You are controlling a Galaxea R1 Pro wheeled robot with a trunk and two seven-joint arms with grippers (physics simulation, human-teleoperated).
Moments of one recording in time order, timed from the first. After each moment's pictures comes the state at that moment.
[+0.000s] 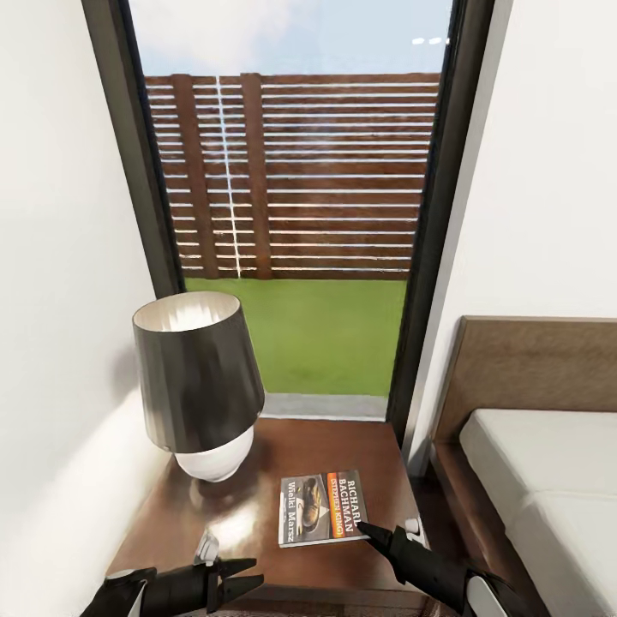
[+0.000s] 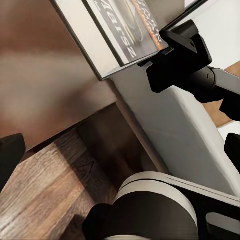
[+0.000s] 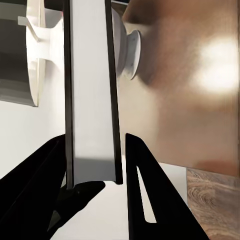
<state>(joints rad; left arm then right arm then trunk) -0.40 0.04 0.39 -0.52 -0.25 0.19 -1.48 -0.25 -0.11 0.02 -0.81 -0.82 0.70 0.78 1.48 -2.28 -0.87</state>
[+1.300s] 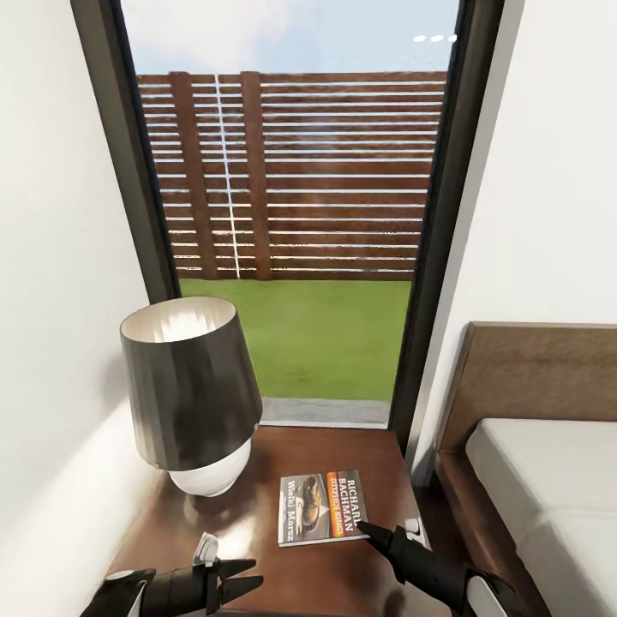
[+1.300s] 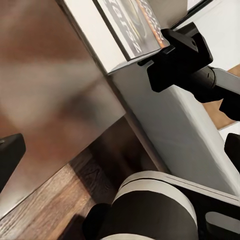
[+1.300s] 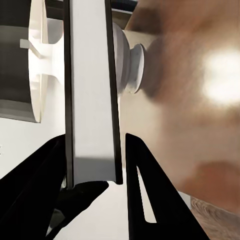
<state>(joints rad) -0.40 0.04 0.39 -0.52 -0.25 0.19 -1.49 -0.25 -0.11 0.02 -0.81 -0.82 0.71 0.78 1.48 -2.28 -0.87</state>
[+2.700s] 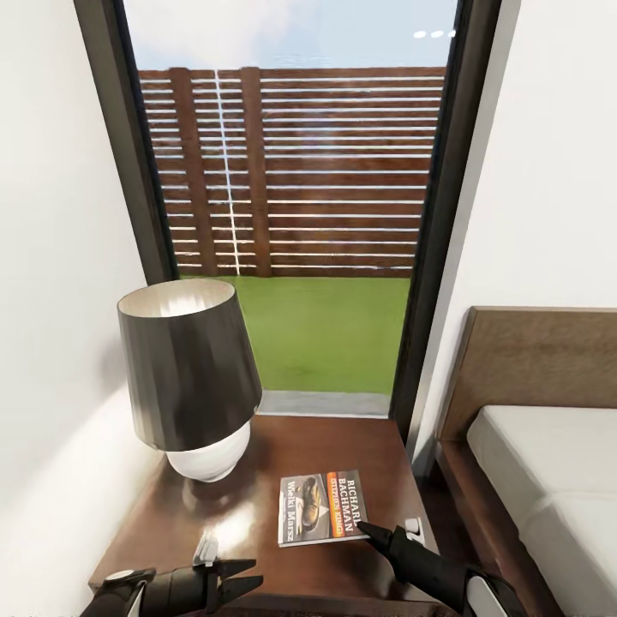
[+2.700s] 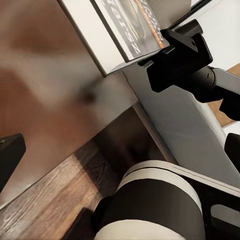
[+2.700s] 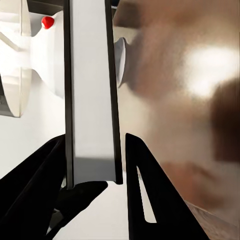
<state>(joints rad) -0.40 0.04 0.39 -0.52 -0.25 0.19 -1.49 -0.25 -0.11 0.02 -0.81 -0.82 0.70 0.78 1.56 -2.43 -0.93</state>
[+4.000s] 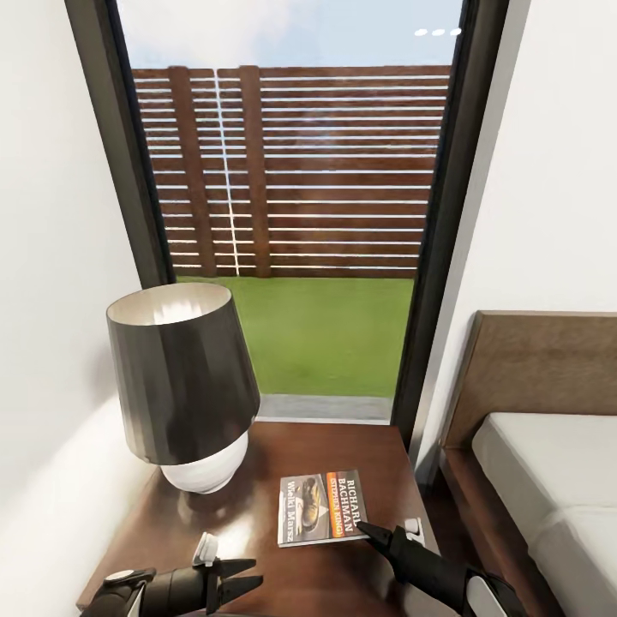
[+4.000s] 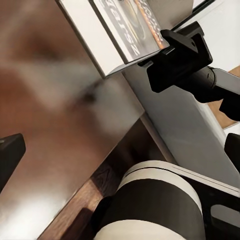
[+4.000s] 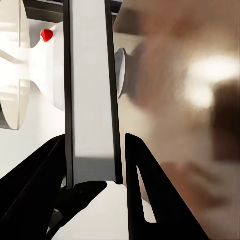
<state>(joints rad) -0.40 0.04 0.39 -0.52 -0.25 0.19 -1.49 -0.25 -0.11 0.03 -0.81 -0.82 0.70 0.78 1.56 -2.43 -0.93</state>
